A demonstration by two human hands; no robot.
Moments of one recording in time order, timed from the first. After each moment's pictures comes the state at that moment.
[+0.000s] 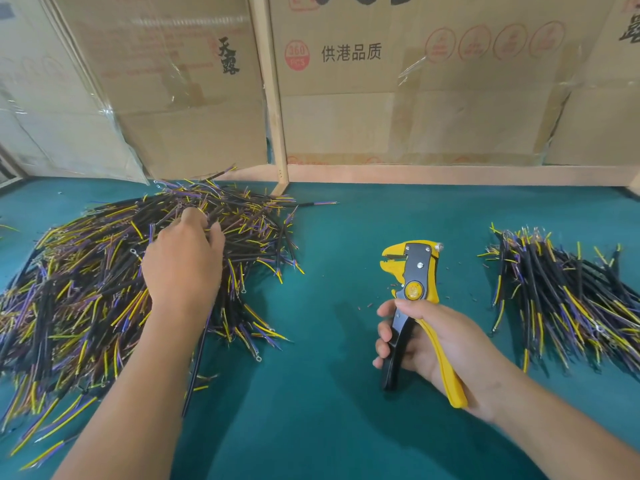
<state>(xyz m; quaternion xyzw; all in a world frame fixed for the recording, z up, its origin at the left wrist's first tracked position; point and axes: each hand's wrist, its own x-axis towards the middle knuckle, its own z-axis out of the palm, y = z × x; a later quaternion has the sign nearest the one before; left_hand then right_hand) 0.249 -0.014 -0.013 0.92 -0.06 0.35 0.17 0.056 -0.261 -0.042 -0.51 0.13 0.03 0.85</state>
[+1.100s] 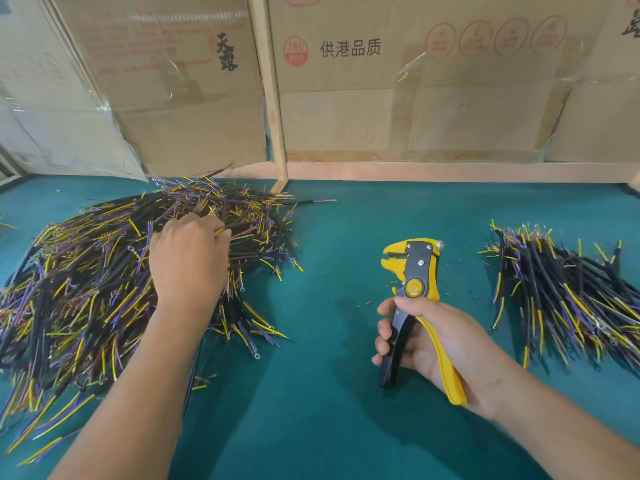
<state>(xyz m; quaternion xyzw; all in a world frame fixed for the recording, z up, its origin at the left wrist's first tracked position) 0.237 -0.020 -0.004 0.93 -0.11 0.31 0.13 0.055 -0.258 -0.035 -0.52 0.16 0.04 0.84</state>
